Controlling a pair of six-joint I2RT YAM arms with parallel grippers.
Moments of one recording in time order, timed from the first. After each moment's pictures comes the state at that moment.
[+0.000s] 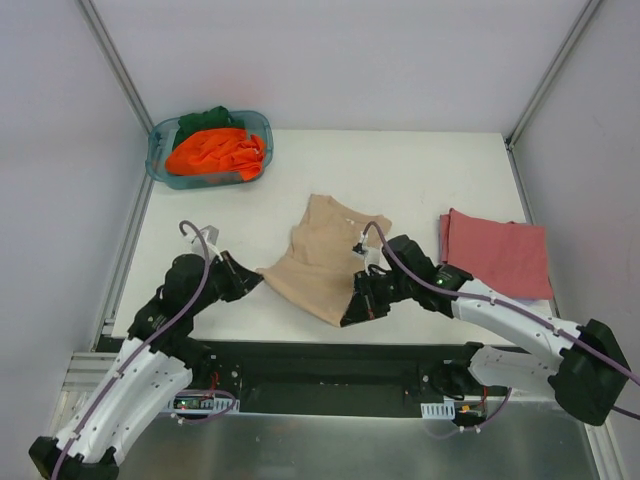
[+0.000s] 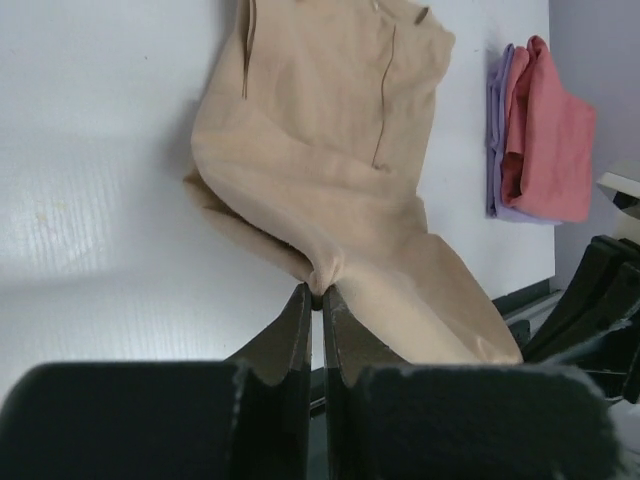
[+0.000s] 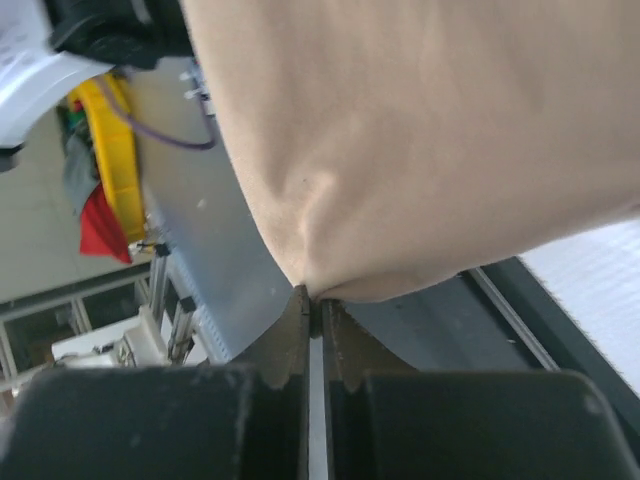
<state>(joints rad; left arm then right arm) -0.44 0.49 0.47 -0.48 0.15 -0.82 0.83 1.11 0.66 -0.37 -0.63 0.66</state>
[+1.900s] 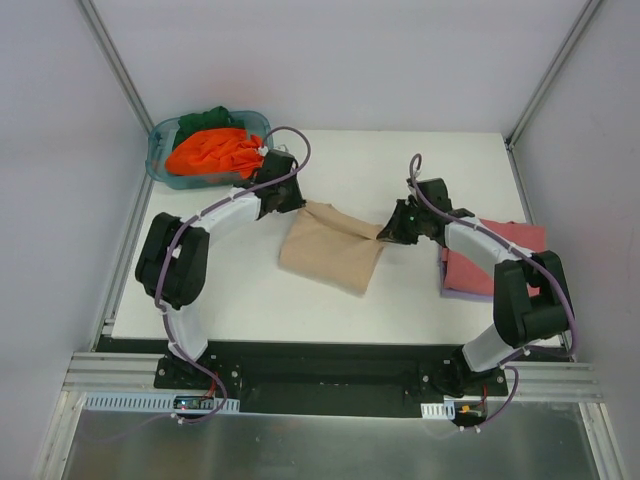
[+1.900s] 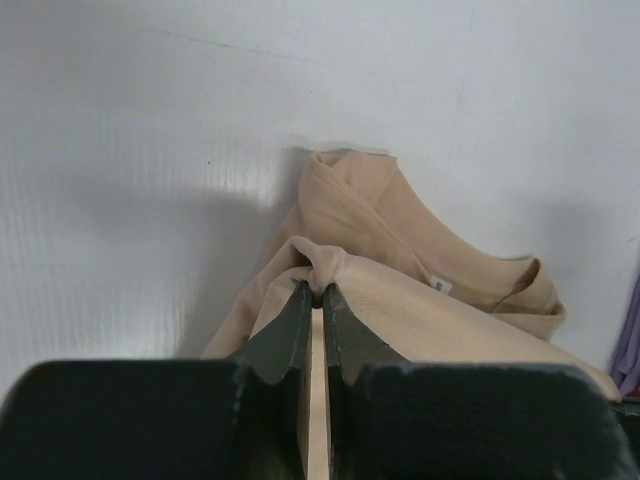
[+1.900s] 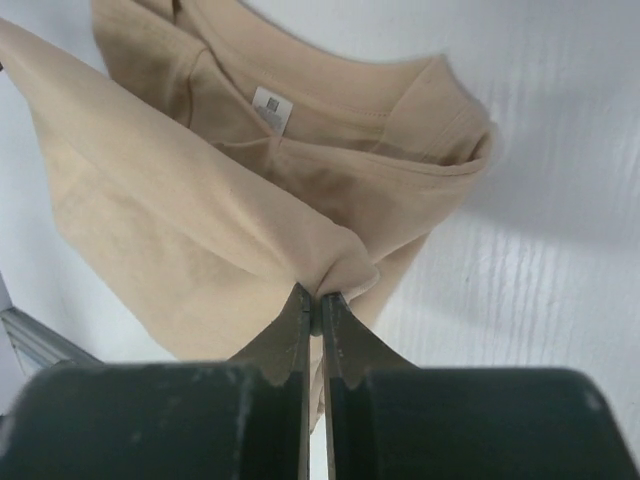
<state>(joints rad) -0.45 1.81 1.29 -0.25 -0.03 -0.68 0.30 1.56 0.96 -0.29 -0.34 0.56</state>
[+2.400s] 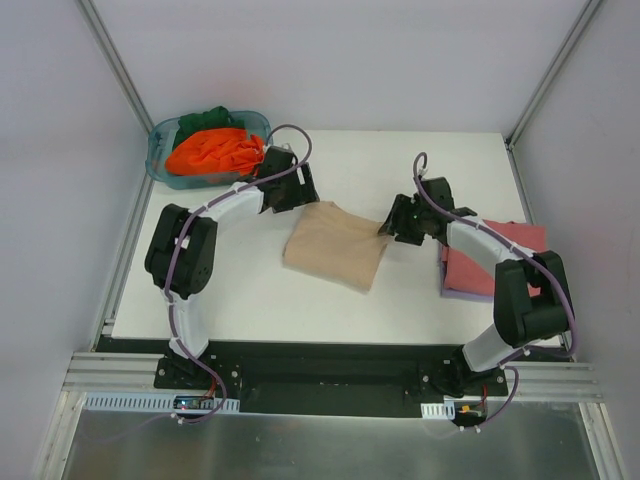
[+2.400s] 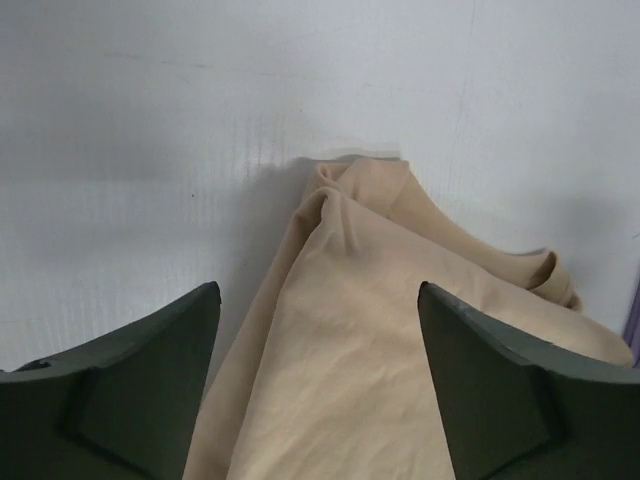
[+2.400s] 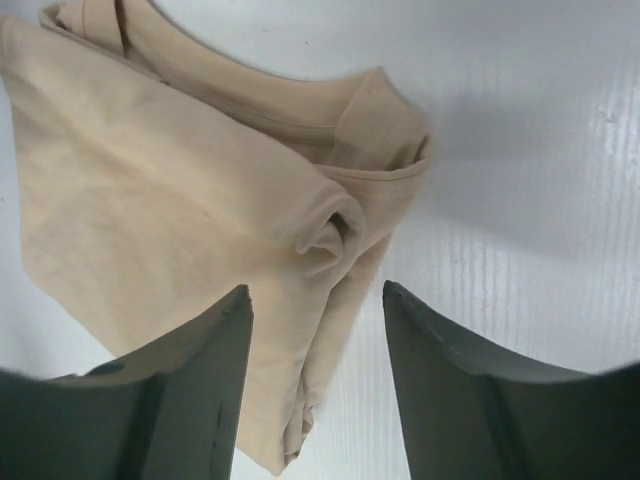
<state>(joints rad) -0.43 1.93 1.38 -0.25 0.07 -0.63 0.29 1.57 0.97 -0.28 -0.23 0.57</state>
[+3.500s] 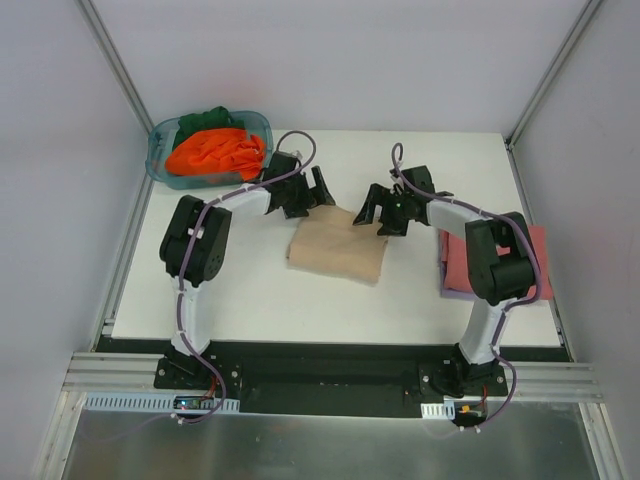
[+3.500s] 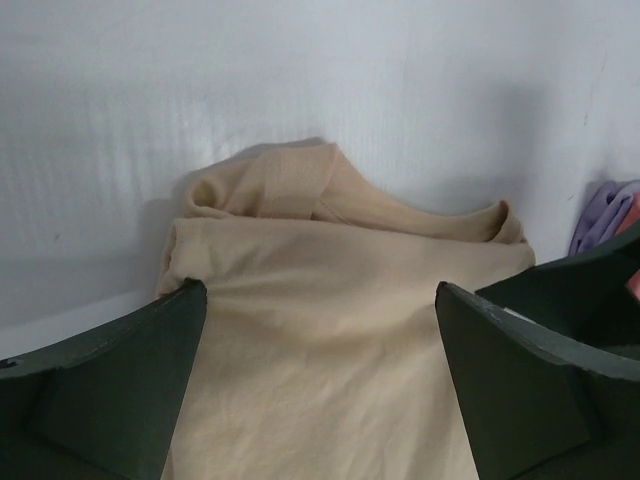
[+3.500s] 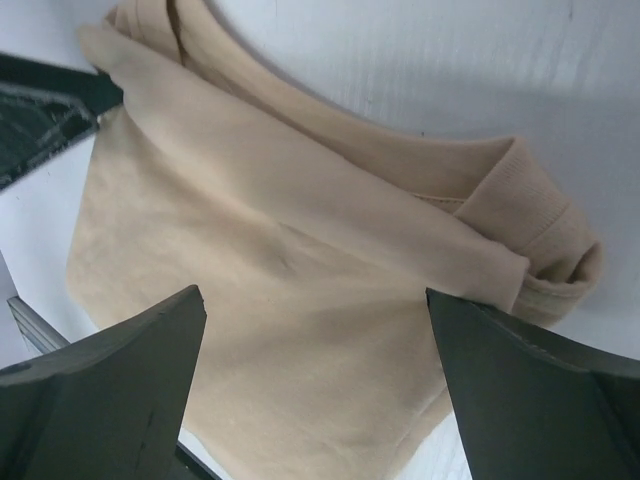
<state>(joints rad) -0.41 2.09 1.45 -0.17 0.31 -0.69 0.30 1.88 1.17 -0.24 -0.45 0.51</state>
